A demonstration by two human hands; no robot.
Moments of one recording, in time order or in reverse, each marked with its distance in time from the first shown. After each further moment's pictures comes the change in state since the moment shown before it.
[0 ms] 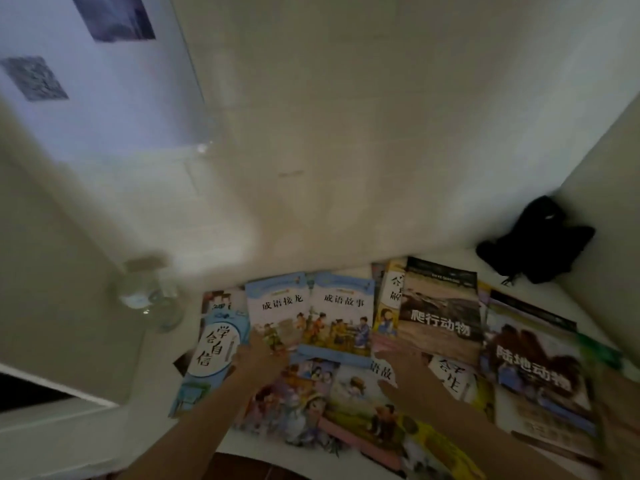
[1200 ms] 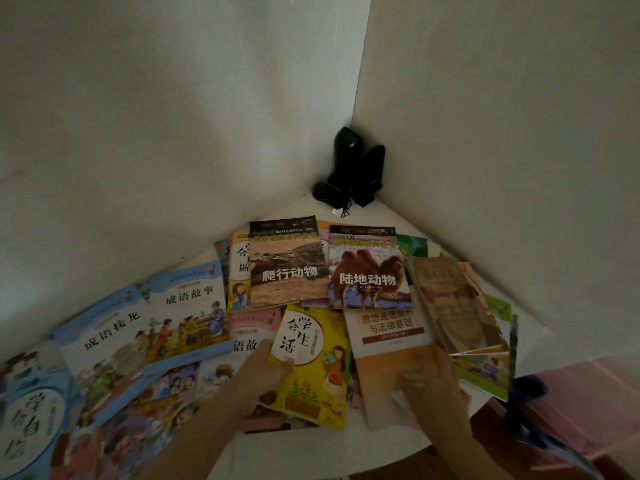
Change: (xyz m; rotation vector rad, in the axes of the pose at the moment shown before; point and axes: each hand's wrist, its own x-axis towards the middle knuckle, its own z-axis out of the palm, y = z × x) left_hand -0.146 0.160 0.120 -0.057 -0.634 0.196; right_hand -0.175 0.180 0.104 0.207 0.593 0.783
